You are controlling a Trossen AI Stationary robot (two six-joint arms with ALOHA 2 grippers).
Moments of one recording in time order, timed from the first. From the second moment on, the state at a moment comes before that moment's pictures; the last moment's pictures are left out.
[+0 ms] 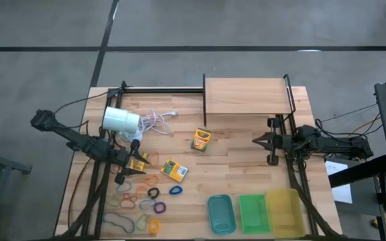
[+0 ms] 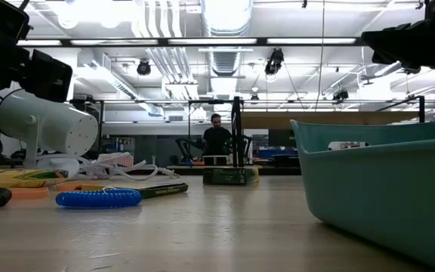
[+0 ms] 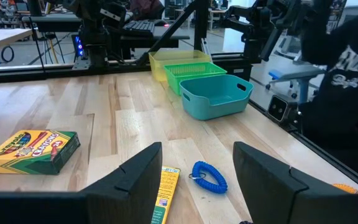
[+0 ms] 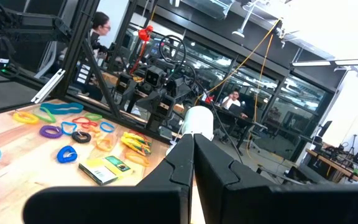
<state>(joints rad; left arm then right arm) -0.44 0.32 0.00 0.15 -0.11 -0.05 -0.02 0.05 0.01 0.21 -0.08 -0.38</state>
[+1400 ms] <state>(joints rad) -0.44 0.61 0.46 -0.41 -0.31 -0.40 -0.02 0.05 0.01 0.21 -0.08 -0.38</state>
